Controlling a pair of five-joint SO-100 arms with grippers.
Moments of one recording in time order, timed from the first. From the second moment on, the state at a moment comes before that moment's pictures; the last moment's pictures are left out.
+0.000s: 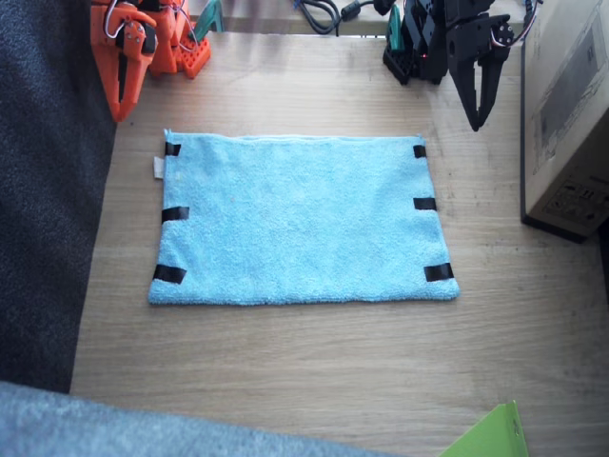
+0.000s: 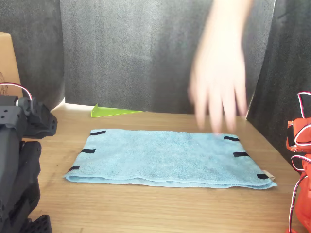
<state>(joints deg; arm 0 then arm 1) 95.1 181.7 160.3 73.7 96.7 82.4 180.3 159.4 73.8 86.3</state>
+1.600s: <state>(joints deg) 95.4 181.7 160.3 73.7 96.2 83.9 180.3 159.4 73.8 88.9</state>
